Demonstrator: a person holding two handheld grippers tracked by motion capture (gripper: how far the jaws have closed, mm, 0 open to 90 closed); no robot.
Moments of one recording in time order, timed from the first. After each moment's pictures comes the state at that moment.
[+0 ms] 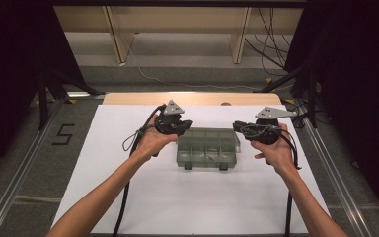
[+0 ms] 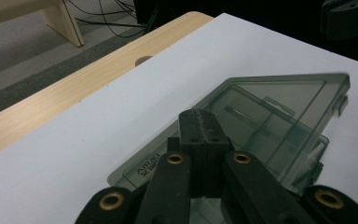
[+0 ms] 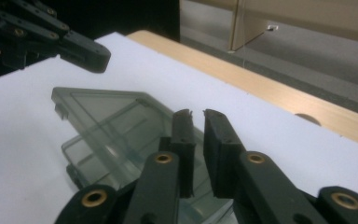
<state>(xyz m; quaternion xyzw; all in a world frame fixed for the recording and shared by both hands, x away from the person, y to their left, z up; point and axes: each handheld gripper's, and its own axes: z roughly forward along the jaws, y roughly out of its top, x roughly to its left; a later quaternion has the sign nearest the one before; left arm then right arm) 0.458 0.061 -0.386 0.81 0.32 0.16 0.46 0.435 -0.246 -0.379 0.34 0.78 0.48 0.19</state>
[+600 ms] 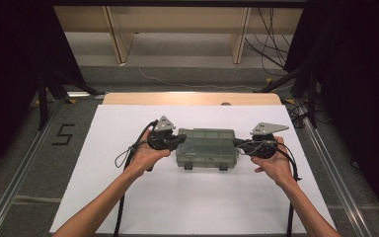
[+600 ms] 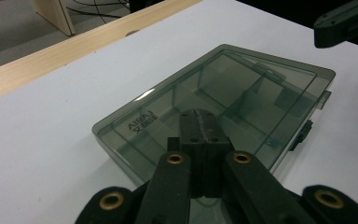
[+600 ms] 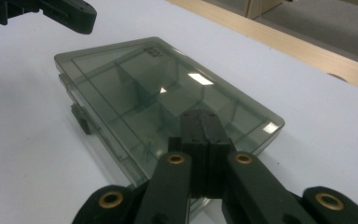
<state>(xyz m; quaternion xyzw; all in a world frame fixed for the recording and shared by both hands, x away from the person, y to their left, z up) 0.436 0.083 -0.422 0.80 0.34 0.14 0.48 0.419 -0.248 -0.415 0.33 0.82 0.44 0.16</state>
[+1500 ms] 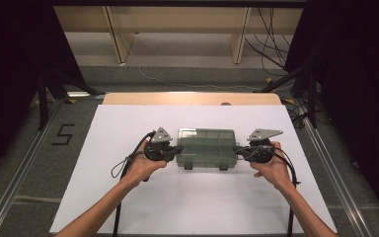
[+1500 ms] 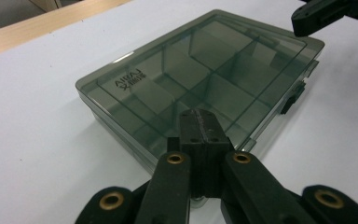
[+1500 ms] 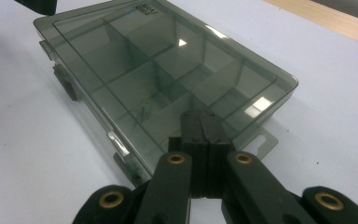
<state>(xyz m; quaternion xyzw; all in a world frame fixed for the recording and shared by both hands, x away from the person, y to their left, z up) 0.418 0.089 -0.446 0.82 0.33 0.13 0.45 0.421 -0.250 -0.439 0.33 0.84 0.40 0.15</state>
